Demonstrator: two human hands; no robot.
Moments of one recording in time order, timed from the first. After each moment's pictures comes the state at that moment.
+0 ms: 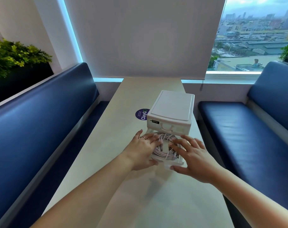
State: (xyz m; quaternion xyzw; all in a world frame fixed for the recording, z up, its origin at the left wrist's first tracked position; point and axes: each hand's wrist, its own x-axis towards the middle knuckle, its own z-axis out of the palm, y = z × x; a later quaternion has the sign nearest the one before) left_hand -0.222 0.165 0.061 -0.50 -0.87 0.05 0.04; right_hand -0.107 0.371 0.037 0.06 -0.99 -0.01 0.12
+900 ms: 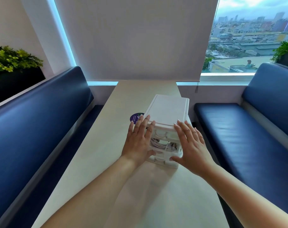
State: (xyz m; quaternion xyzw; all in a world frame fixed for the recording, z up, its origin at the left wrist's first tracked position) left_hand -0.252 0.197 0.051 -0.40 -0.90 -0.07 0.18; right_hand -0.141 0.386 0.048 -0.05 -0.98 0.05 0.19
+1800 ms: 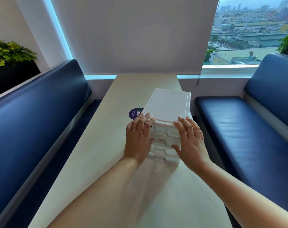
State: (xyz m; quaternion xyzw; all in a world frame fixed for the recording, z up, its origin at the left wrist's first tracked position) left_hand -0.263 0.216 0.029 -0.37 -0.87 -0.22 0.26; right_hand -0.160 0.386 0.029 -0.06 -0.95 0.06 0.29
